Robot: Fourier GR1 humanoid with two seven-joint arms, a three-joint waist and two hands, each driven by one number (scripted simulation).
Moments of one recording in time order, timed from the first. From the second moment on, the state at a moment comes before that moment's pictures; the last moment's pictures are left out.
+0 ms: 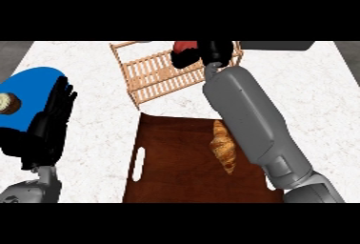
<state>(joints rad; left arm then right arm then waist) -0.11 0.19 0.02 -1.69 0.02 0.17 0.19 -1.10 0.00 0.12 -0.81 0.67 -0.43 0.41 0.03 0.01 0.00</state>
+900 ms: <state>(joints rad) -0.10 0.18 0.04 -1.67 0.02 0.15 0.16 -1.25 0.00 -0.05 -0.53 0.37 -0.45 0.09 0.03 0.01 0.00</state>
